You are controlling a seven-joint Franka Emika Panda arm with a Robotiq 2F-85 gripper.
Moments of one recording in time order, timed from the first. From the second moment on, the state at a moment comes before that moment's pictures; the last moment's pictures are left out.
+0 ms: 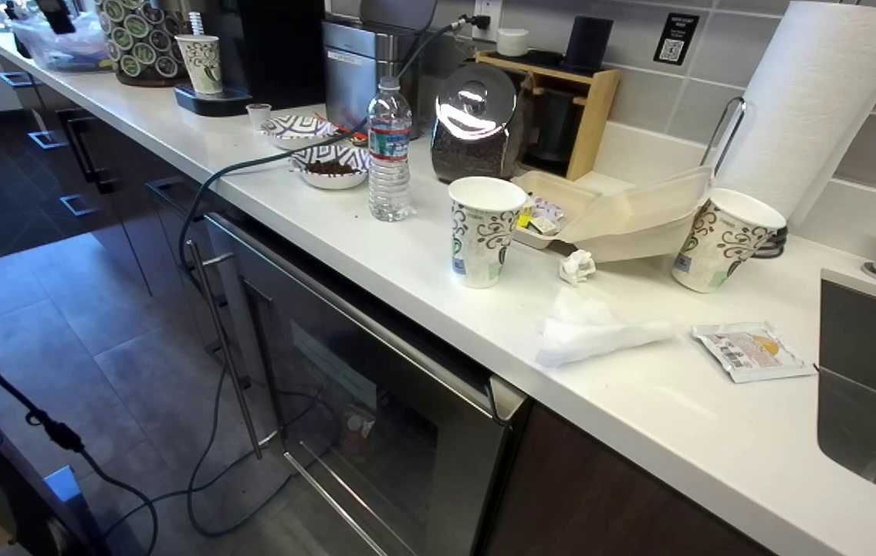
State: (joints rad) arm 0.02 -0.78 0.13 -2.74 0.14 2.18 0.27
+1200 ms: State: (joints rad) arm 0.11 -0.37 0.20 -2.48 0.14 2.88 0.20
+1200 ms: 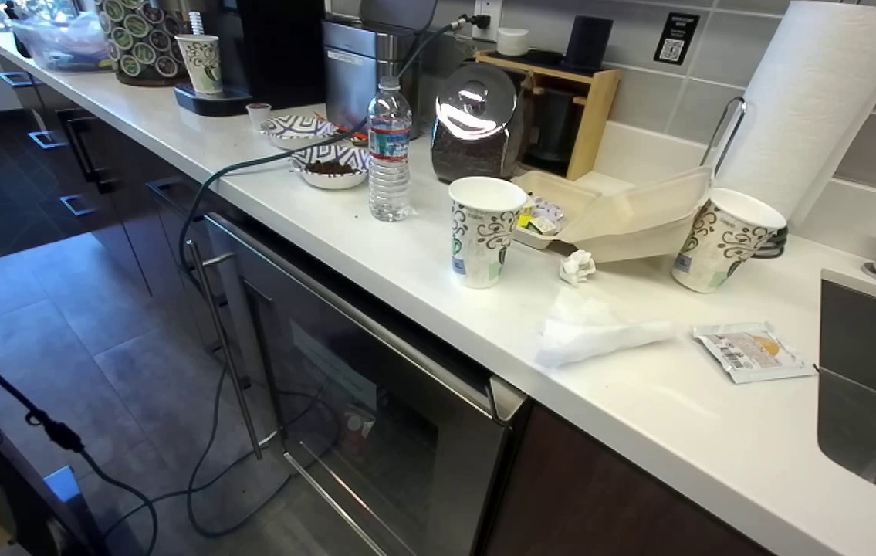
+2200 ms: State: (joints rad) arm 0.65 -0.07 -0.20 -1.95 0.77 2.80 -0.58
